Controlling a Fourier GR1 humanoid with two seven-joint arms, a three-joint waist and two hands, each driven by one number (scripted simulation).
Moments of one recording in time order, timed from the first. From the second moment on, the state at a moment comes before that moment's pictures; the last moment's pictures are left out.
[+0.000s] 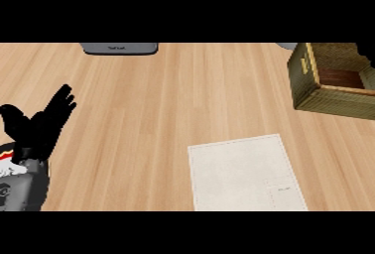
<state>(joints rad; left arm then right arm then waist) -0.19 0.25 0.19 -1.43 0.05 -0.08 0.24 -0.80 -0.35 -0.34 -1.84 0.60 0.40 0.66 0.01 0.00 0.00</state>
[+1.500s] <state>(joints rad) -0.23 0.25 0.20 -1.39 0.04 -0.10 0.24 -0.87 -0.58 -0.50 -0.94 0.53 0.01 0.04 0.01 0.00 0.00</state>
